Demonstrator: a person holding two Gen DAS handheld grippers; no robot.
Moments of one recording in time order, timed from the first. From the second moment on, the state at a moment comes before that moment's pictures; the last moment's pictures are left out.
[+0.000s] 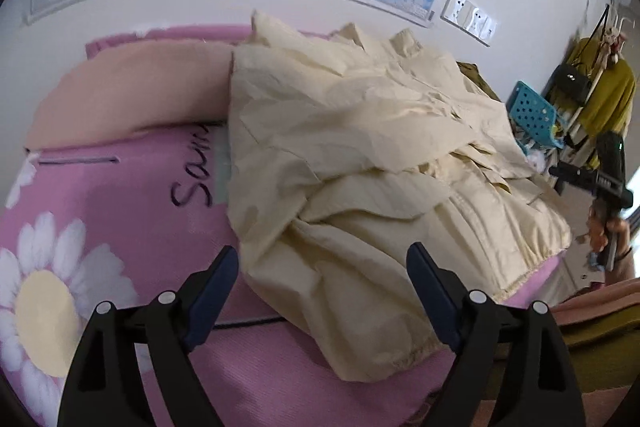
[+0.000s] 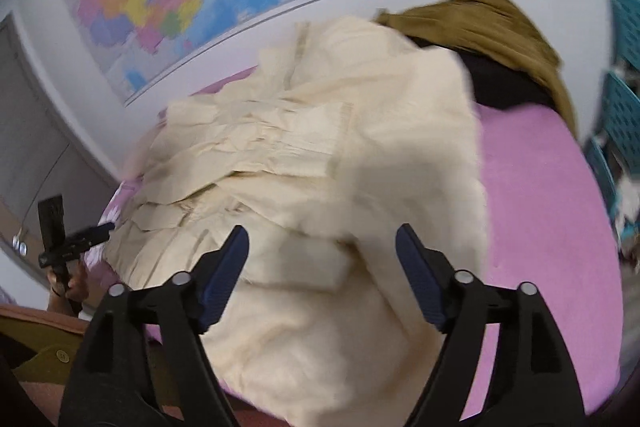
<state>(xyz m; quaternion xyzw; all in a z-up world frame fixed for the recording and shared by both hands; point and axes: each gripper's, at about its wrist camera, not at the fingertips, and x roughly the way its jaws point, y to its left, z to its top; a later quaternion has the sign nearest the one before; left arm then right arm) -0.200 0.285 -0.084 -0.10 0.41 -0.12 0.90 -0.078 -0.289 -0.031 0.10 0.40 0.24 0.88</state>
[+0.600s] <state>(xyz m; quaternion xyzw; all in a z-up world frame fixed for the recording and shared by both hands) -0.194 0.263 -0.114 -0.19 0.45 -0.21 0.85 -0.108 -0.323 -0.098 0.21 0.45 0.30 0.81</state>
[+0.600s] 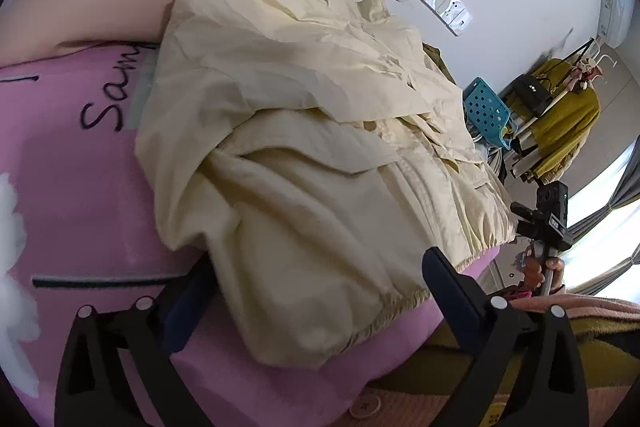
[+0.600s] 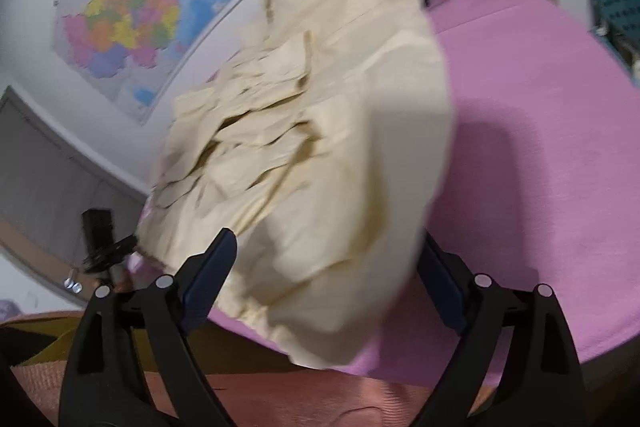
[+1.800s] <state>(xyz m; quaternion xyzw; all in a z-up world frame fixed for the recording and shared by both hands) -0.203 0.282 -0.057 -0.28 0.42 -0.17 0.85 -0.146 -0.319 -0.032 0.30 0.32 0.42 0.80</state>
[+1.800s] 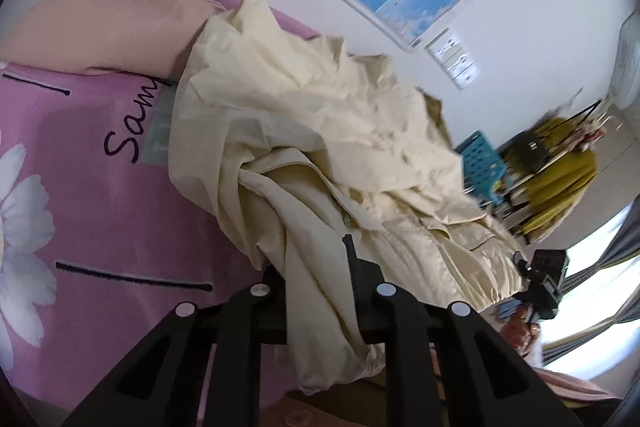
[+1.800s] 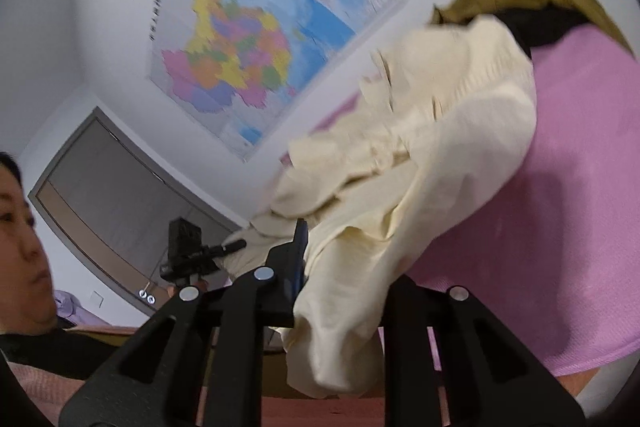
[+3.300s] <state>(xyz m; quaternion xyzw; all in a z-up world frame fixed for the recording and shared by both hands) -0.007 0.315 0.020 -0.26 0.47 -0.12 0.84 0.075 -0.280 0.046 0.33 0.35 0.34 0.81</state>
